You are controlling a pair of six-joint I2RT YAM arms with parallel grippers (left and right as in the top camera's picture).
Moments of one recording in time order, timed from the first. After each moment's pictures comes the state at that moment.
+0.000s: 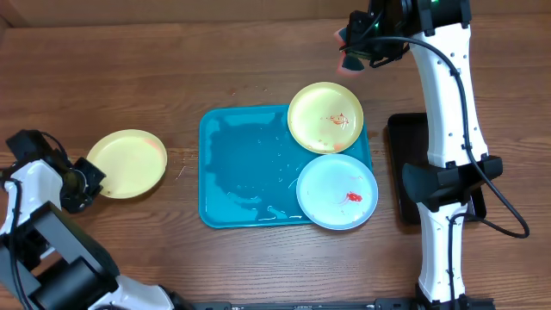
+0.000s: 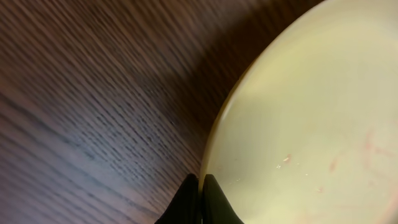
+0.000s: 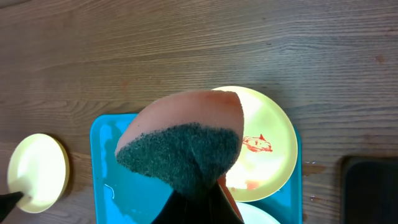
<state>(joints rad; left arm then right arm) 0.67 1.78 1.14 -0.74 0.07 -0.26 0.23 2.37 2.89 -1.64 -0.24 0.33</state>
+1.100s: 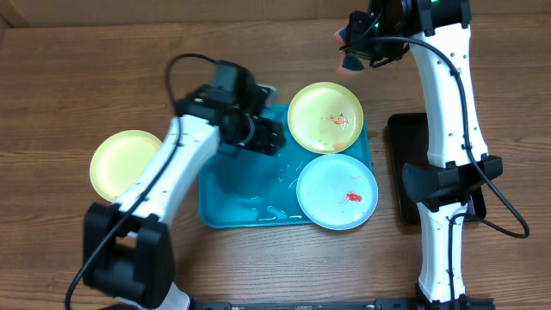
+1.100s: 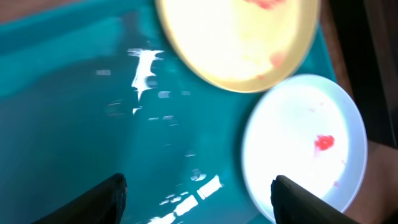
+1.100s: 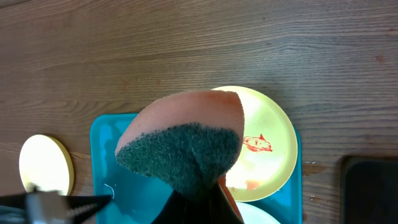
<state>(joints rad) -0.33 1.75 1.36 -0.81 0.37 -0.05 0.23 2.37 2.89 -1.64 -0.24 0.33</state>
